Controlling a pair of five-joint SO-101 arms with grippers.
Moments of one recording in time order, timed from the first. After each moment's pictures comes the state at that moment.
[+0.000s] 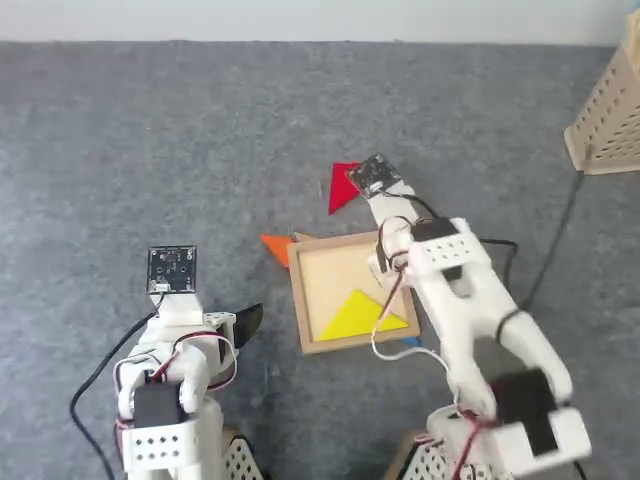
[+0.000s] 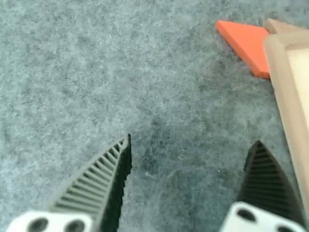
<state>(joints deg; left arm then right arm) -12.0 -103.4 97.6 72.6 2.2 -19.9 -5.5 38.9 51.1 16.4</state>
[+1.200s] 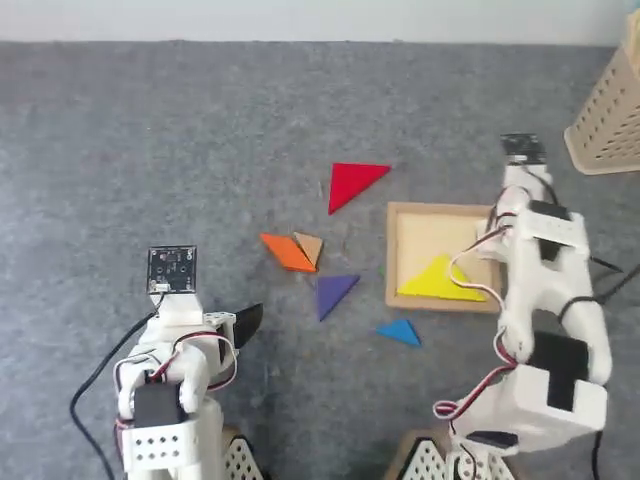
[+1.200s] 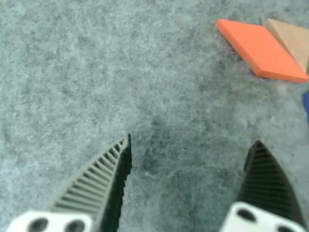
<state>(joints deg) -12.0 -103.4 97.6 72.6 2.2 11.7 3.4 29.2 47.5 14.5</state>
